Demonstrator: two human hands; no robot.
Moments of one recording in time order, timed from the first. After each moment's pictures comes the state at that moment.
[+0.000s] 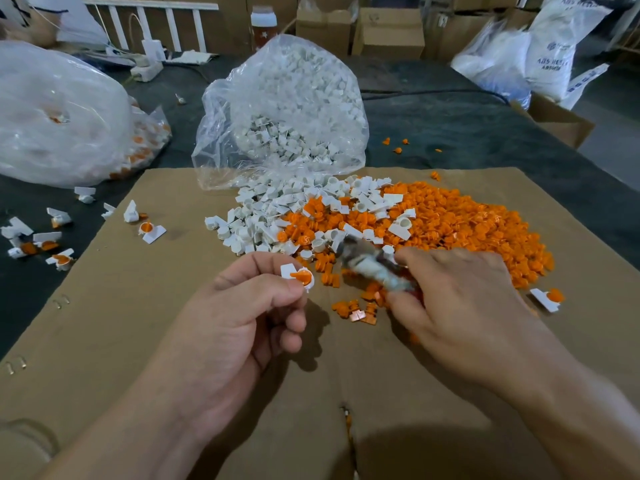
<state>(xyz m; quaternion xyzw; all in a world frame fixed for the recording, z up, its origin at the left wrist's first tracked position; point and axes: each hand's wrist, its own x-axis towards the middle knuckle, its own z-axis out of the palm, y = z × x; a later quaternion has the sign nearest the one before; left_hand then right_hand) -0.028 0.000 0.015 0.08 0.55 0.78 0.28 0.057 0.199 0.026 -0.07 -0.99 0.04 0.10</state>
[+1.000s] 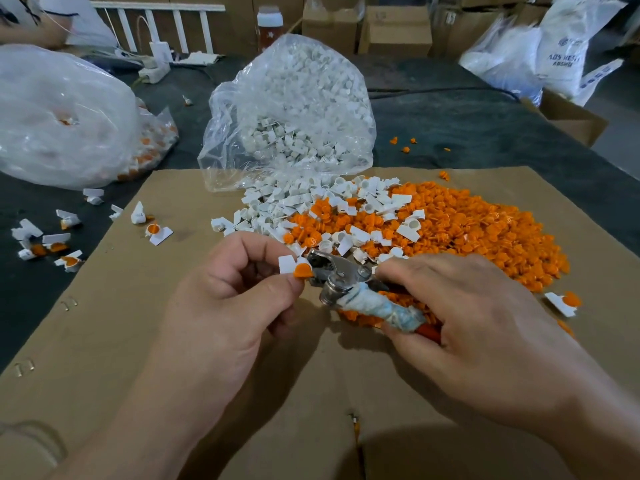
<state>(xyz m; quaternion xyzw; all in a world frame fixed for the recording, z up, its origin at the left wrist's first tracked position) -0.034 -0.005 0.011 0.20 0.67 0.71 0.08 0.072 0.186 0.045 0.03 -0.98 0.10 0.14</state>
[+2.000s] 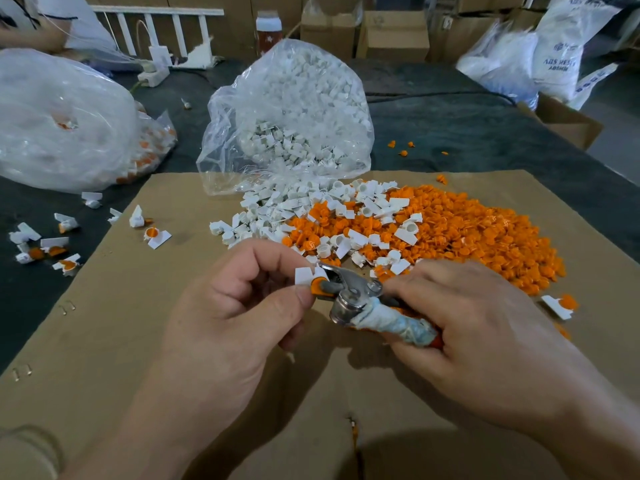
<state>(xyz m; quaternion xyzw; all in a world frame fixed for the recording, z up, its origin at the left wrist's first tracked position) -0.027 -0.008 0.014 0.27 0.66 0.70 0.07 0.071 0.189 0.042 0.04 -0.99 0.10 0.13</state>
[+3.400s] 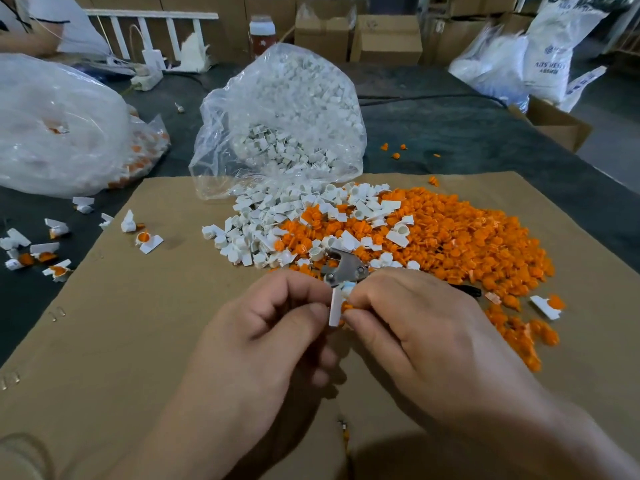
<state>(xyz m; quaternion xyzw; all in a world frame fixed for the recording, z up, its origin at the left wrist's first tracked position) -0.008 0.006 0.012 0.20 0.67 0.69 0.17 0.062 0.170 0.037 0.06 -0.97 0.17 0.16</state>
